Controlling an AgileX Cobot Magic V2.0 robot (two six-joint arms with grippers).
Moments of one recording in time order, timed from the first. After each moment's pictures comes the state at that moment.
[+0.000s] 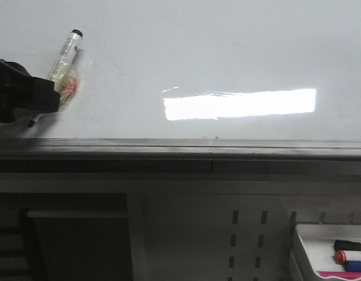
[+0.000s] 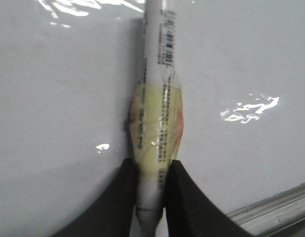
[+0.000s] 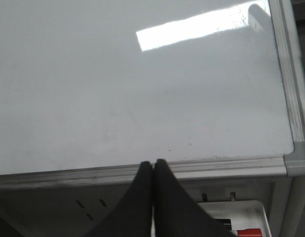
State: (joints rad) left arm -0.47 1.32 -0.44 -0.05 -0.39 -0.07; right arm -0.01 0.29 -0.24 0.16 0.31 -0.02
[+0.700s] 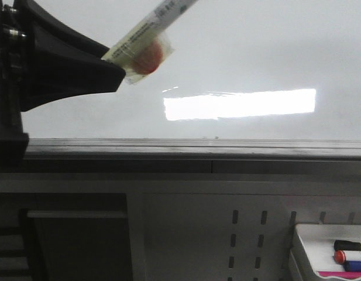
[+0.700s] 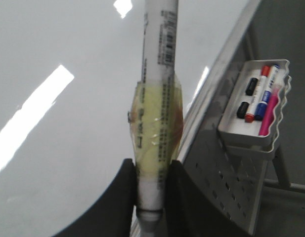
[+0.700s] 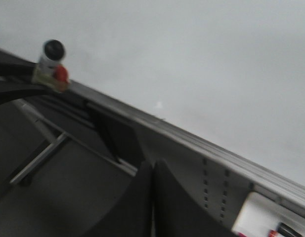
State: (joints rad) left arm -0.66 1.13 -0.44 0.72 -0.42 -0.06; right arm 0.51 0.63 -0.59 0.28 0.50 -0.21
